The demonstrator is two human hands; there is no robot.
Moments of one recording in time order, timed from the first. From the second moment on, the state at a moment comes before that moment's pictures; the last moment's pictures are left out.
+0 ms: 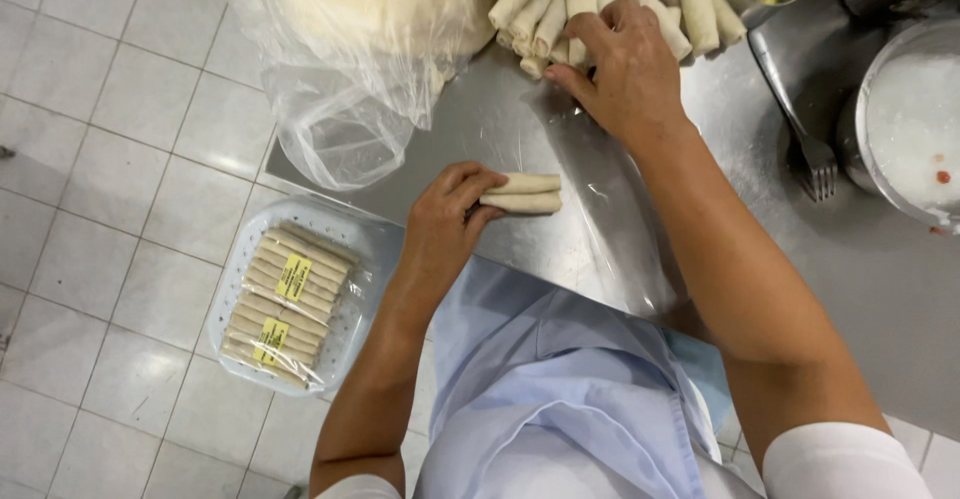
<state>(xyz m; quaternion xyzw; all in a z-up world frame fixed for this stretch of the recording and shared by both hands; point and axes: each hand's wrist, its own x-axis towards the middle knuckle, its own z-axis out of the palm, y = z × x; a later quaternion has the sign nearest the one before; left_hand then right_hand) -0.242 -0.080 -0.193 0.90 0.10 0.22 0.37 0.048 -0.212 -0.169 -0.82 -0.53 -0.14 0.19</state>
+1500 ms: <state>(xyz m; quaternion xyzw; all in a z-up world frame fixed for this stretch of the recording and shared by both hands) -0.245 -0.083 -0.142 0.90 0.07 0.10 0.43 -0.079 -0.268 -0.127 -0.66 -0.62 0.16 0.41</state>
